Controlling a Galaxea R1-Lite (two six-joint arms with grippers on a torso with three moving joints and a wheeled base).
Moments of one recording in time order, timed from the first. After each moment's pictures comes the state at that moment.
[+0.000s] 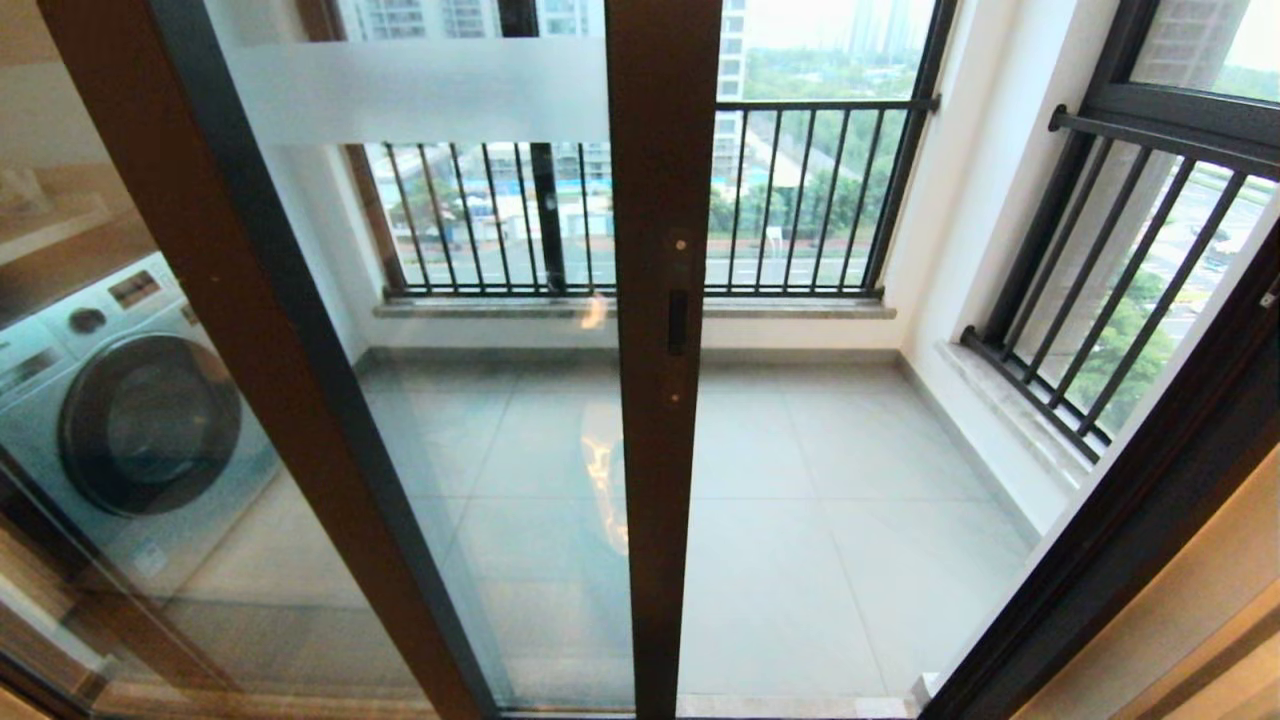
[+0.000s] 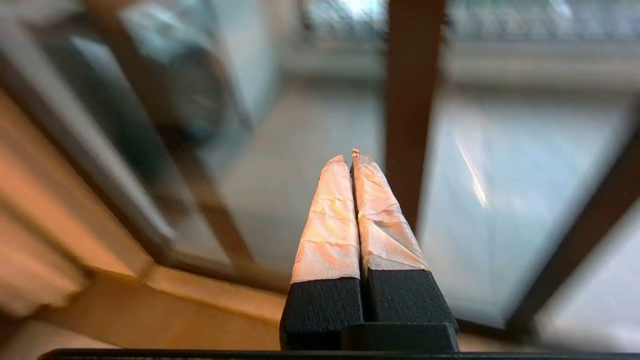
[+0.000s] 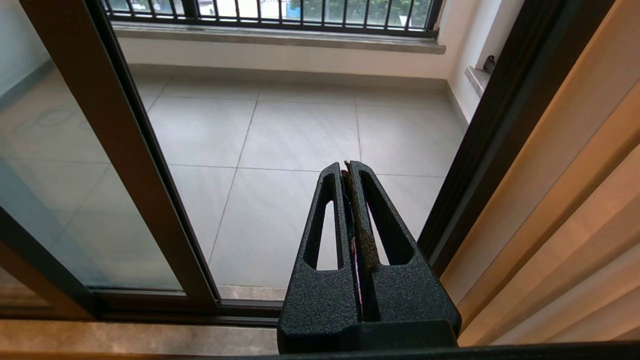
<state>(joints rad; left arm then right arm) -0.01 0.05 -0.45 0.40 0.26 0.12 0.00 0.00 0.00 0.00 0.03 -0.08</state>
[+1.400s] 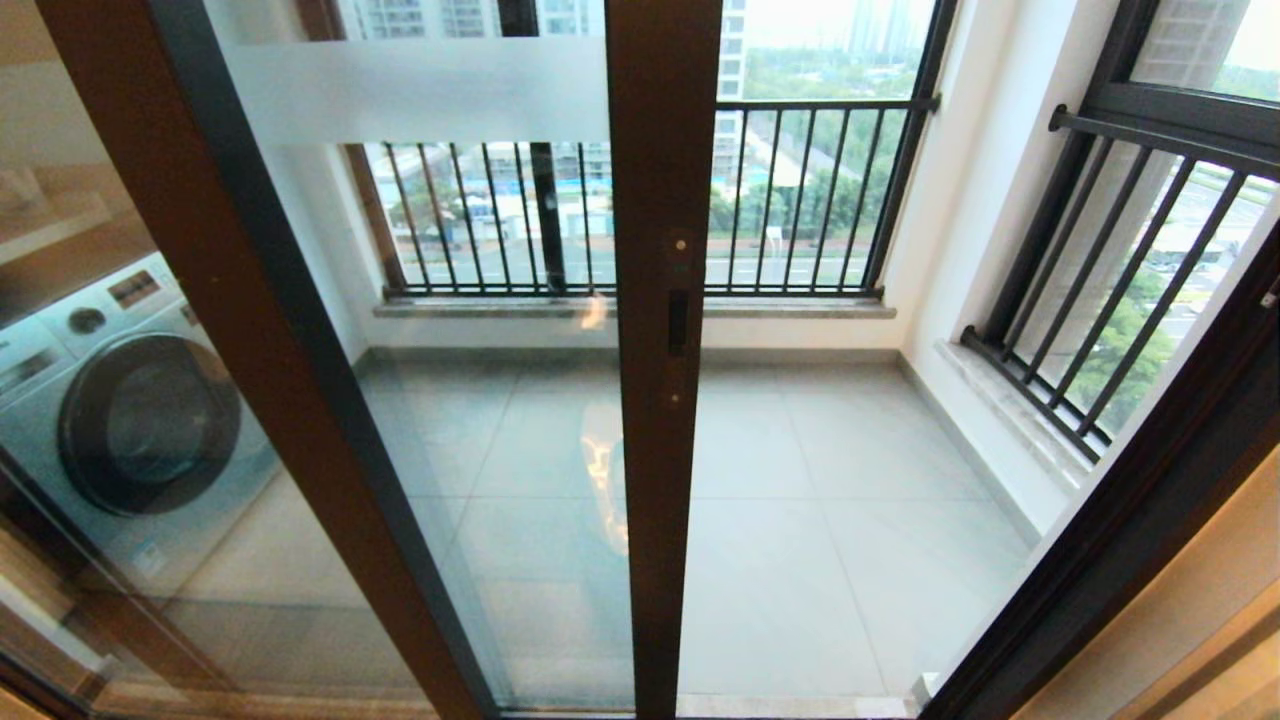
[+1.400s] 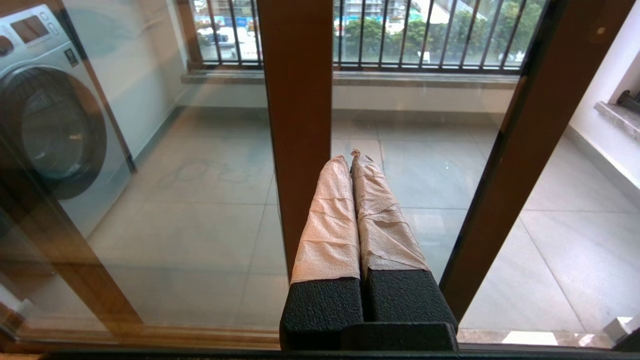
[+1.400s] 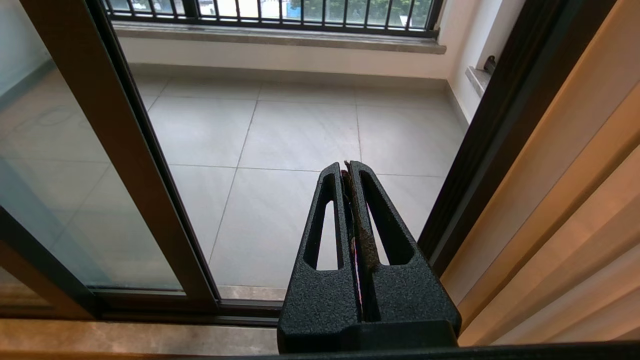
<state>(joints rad) -0.01 0.00 0.00 -0.11 0.00 0.00 0.00 0.00 0.00 0.00 0.03 -0.08</state>
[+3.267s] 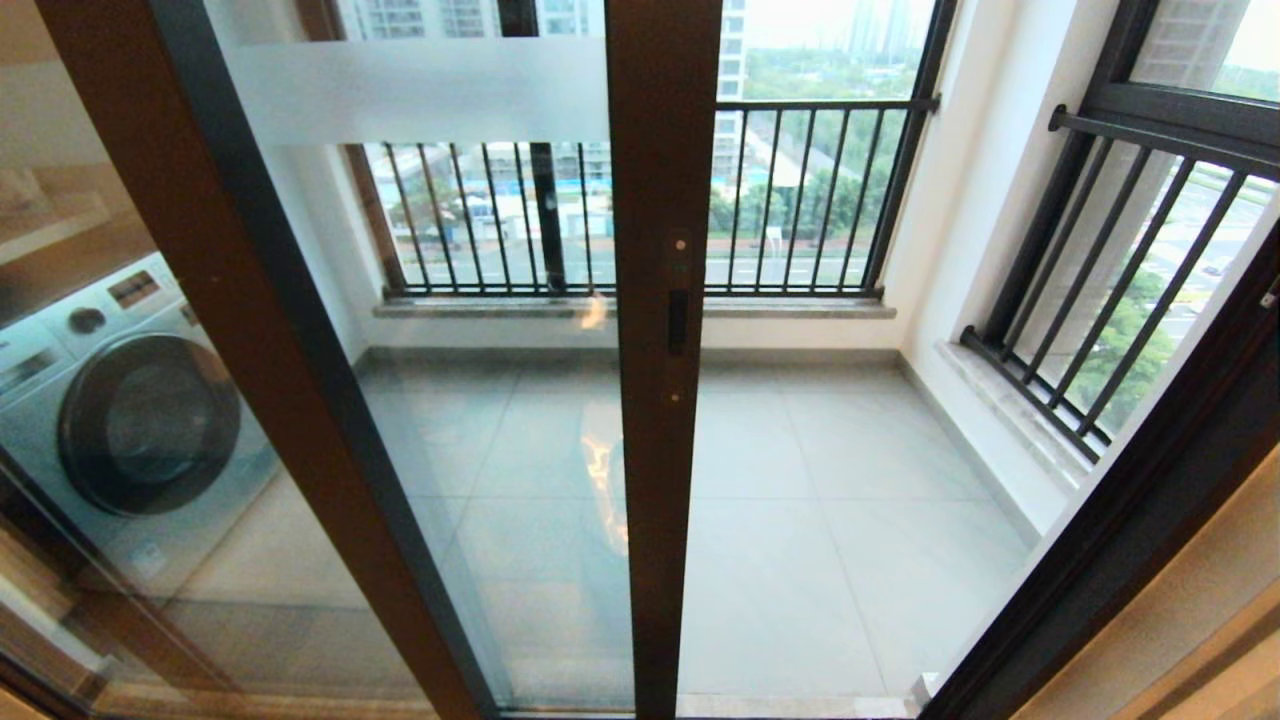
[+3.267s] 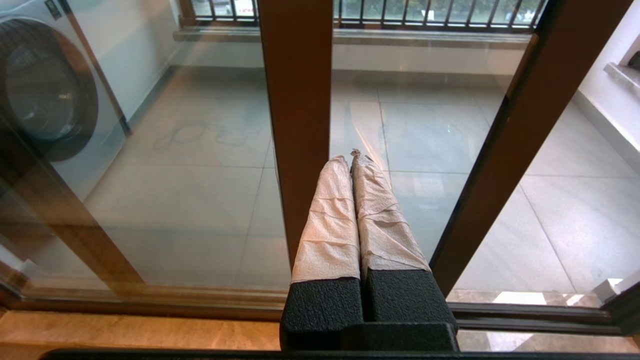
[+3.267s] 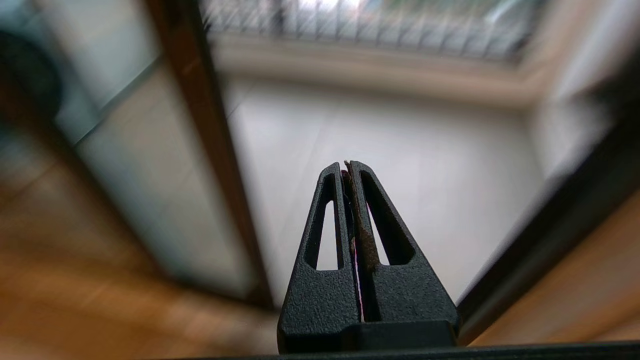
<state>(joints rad) -0.01 0.00 0.00 0.00 0.00 0.00 0.01 0.54 -0.60 0.12 0.27 -0.05</state>
